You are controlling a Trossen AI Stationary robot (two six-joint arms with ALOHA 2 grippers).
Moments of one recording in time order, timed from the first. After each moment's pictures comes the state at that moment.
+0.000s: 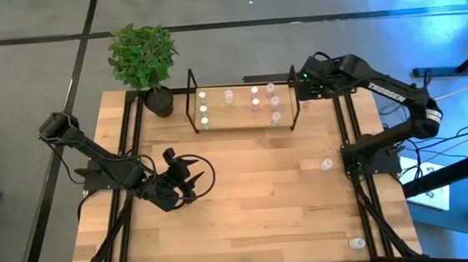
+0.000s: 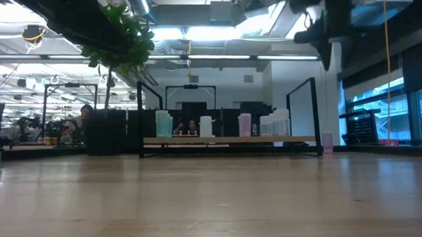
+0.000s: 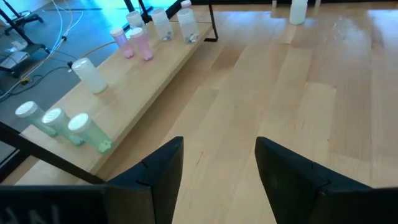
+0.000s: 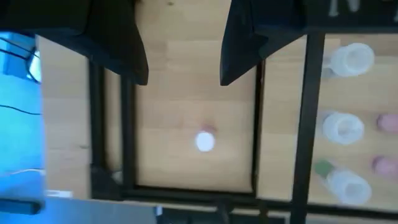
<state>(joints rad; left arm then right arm) -0.57 1.21 0.74 -0.38 -0.95 -0.59 -0.58 1.34 1.37 -1.41 0.40 0.93</state>
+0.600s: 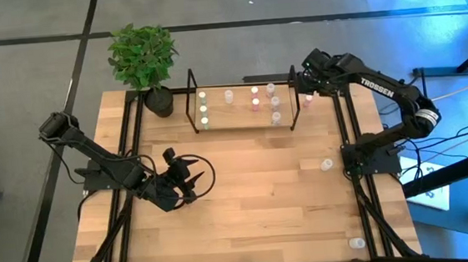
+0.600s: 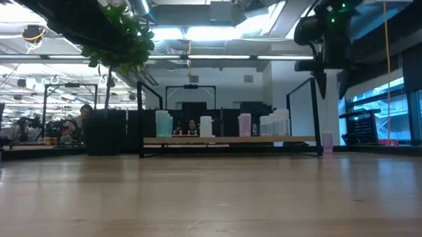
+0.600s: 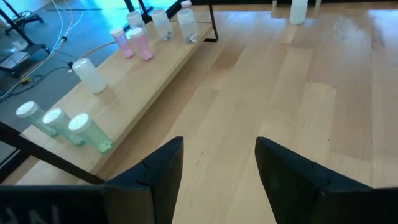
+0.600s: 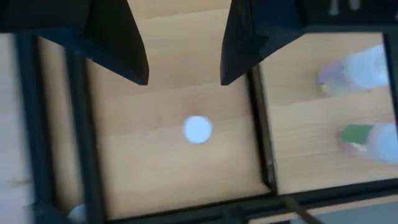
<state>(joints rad) -0.57 1.21 0.74 -0.38 -0.95 -0.59 -0.85 1.37 1.15 -1.09 0.19 0.88</state>
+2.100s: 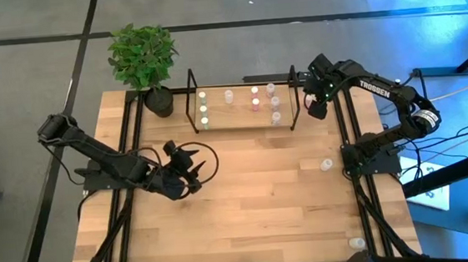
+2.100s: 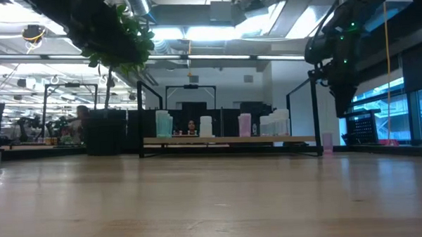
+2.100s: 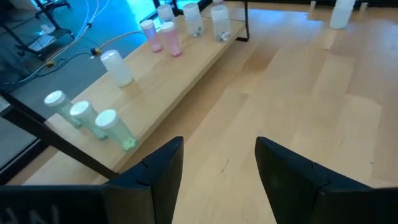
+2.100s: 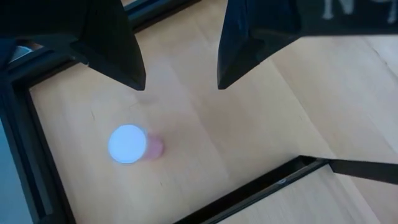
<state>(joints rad) -0.46 1.21 0.74 -0.38 -0.95 -0.60 -0.96 1.37 0.98 -0.97 -0.03 -0.48</state>
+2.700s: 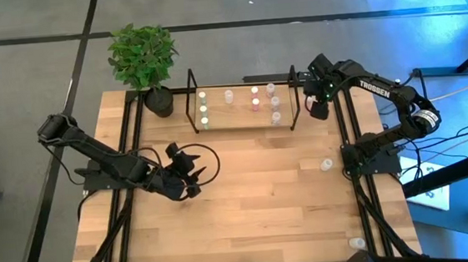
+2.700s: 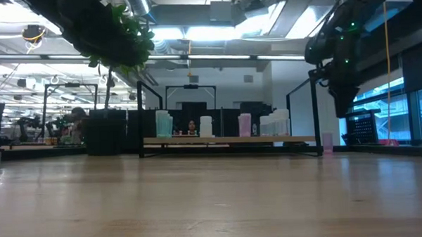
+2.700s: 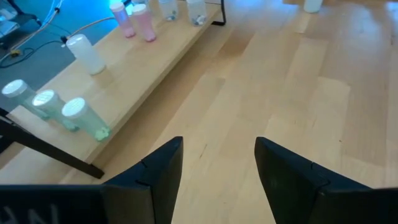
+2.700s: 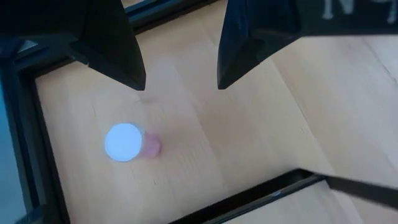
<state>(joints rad) -0.46 1.21 0.74 -0.38 -0.84 -0.59 -0.96 1.37 0.98 -0.98 -0.03 -0.57</state>
